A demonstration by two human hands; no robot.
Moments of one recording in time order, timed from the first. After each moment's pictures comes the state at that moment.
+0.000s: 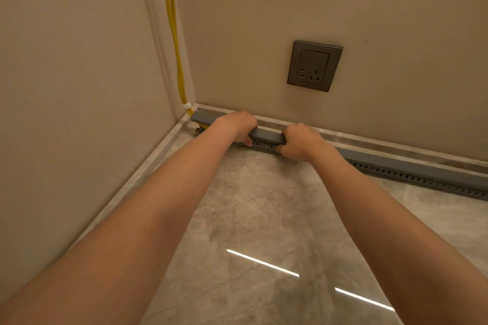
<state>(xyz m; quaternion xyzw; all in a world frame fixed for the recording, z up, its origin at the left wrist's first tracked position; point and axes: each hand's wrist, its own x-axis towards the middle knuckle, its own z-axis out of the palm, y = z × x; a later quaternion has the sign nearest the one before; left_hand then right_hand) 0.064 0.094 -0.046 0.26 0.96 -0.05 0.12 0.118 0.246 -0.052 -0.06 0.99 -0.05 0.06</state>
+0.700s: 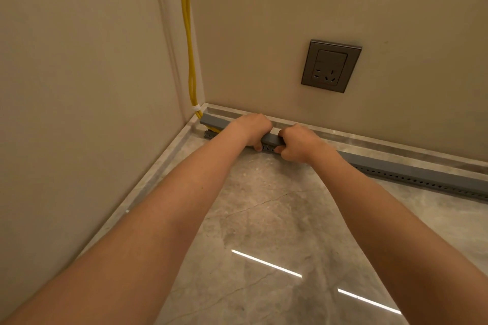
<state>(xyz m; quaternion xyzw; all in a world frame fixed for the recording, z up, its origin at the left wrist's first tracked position) 0.063 0.092 -0.050 0.29 0.95 -0.07 0.10 0.105 0.221 -0.062 -0.10 0.99 -0.04 0.06</state>
